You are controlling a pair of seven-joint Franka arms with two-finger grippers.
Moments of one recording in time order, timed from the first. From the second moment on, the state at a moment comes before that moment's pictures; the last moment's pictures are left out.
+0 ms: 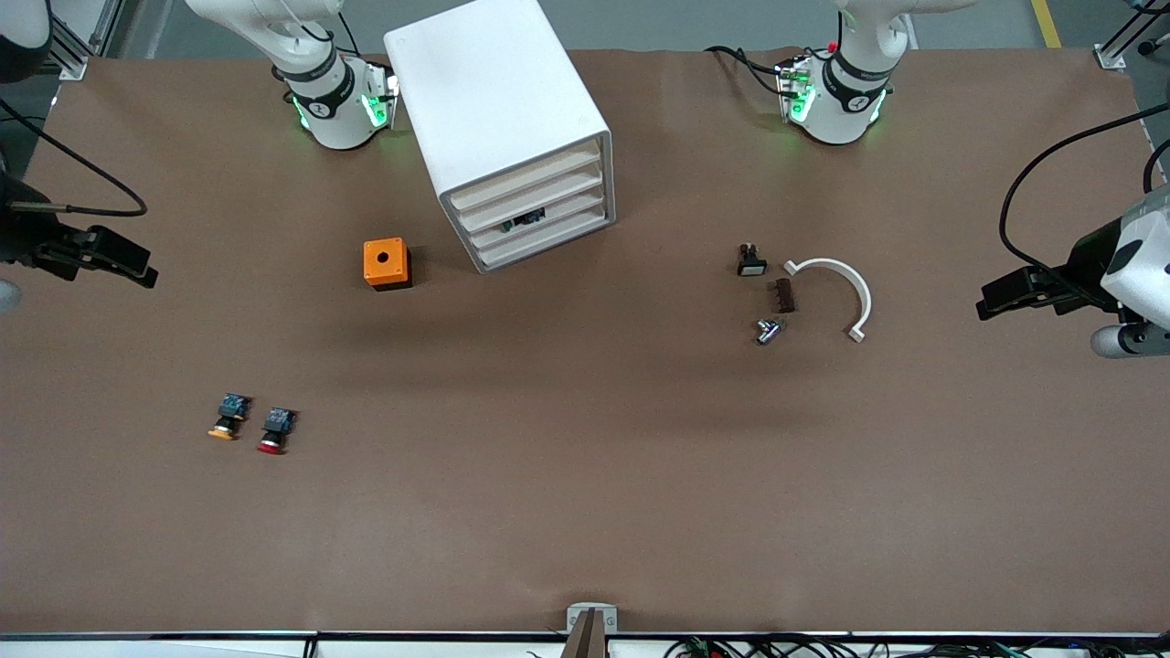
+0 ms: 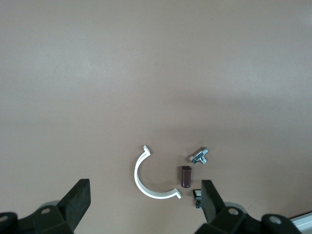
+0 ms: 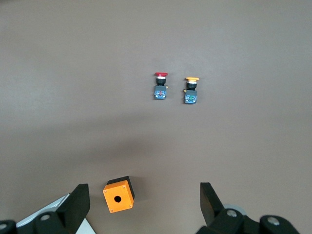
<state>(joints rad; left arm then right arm) 0.01 0.19 -0.07 -1.42 -0.04 1.60 -0.11 0.07 0.08 -0.10 -1.49 0.02 1.56 0.11</state>
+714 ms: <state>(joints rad) 0.01 0.11 -0.07 -1.43 -0.04 1.55 -0.11 0.08 0.02 -0.10 -1.51 0.03 1.54 0.09</state>
